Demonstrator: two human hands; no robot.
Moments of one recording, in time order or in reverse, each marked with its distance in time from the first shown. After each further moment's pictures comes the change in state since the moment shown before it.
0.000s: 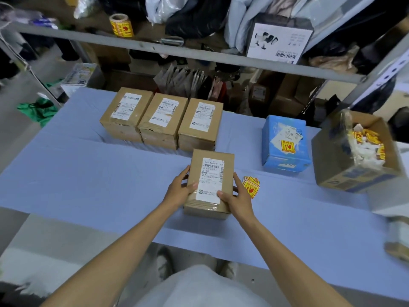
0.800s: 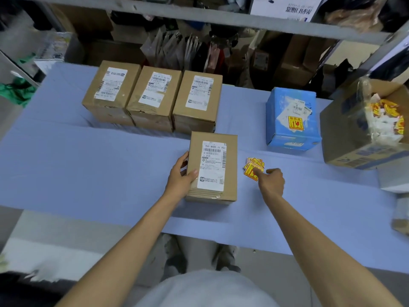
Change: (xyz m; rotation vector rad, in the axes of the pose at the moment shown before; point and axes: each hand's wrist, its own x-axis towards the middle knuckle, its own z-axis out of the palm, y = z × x) left_hand 0.001 -0.003 0.006 -0.092 0.051 -0.036; right_hand 0.052 0.030 -0.054 -0.300 0.475 0.409
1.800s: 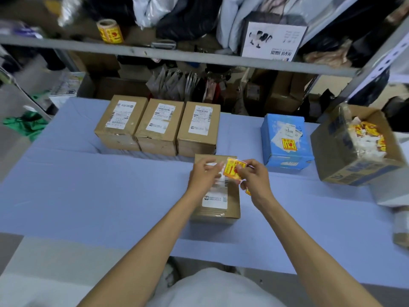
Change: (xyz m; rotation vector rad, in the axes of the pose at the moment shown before) left_hand -0.002 0.074 0.032 -0.035 -0.061 0.117; right_hand -0.077 -0.081 -0.016 0.594 -0.373 -0.369
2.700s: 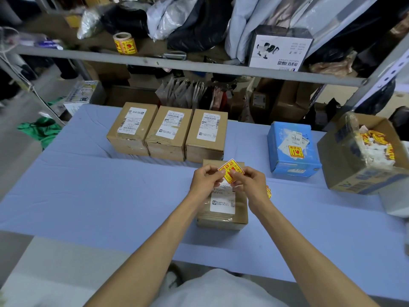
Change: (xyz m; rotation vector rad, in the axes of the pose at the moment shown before) left_hand 0.001 -0.006 -0.015 -0.196 -0.035 -0.006; right_hand -0.007 0.001 0.025 -0.009 -0.047 0.008
